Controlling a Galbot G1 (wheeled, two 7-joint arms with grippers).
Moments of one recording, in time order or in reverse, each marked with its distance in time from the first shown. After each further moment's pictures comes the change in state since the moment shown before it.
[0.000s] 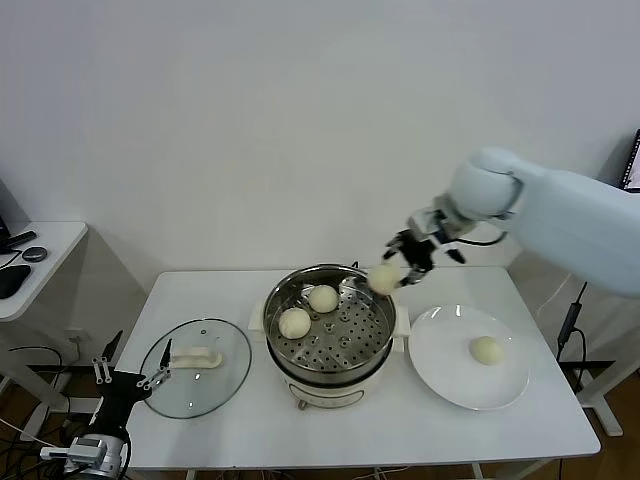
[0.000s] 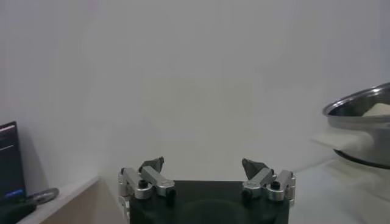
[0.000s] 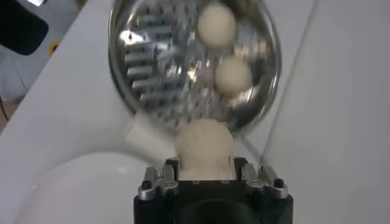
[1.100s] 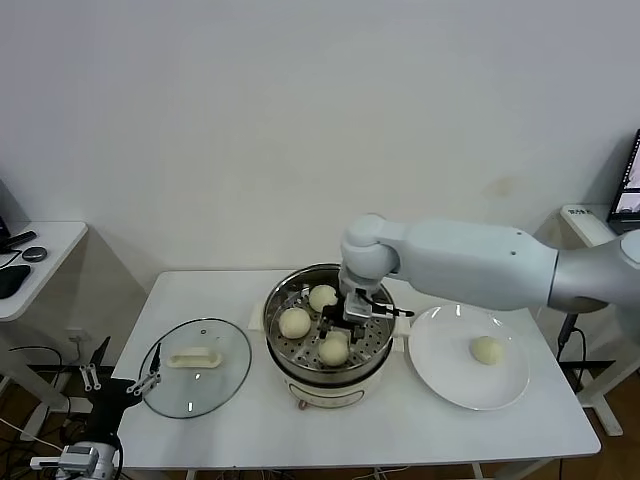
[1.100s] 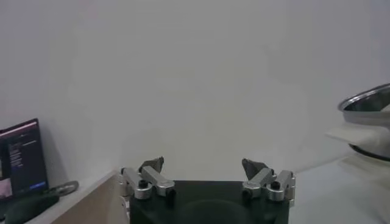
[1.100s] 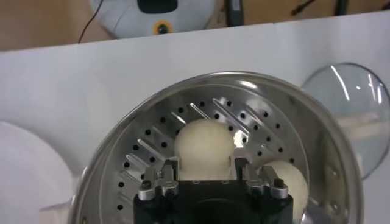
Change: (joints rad) left arm 0.027 -0.023 -0.038 -0.005 0.004 -0.010 -0.008; right arm -0.108 0.215 -0.120 -0.042 -0.289 0.482 0.026
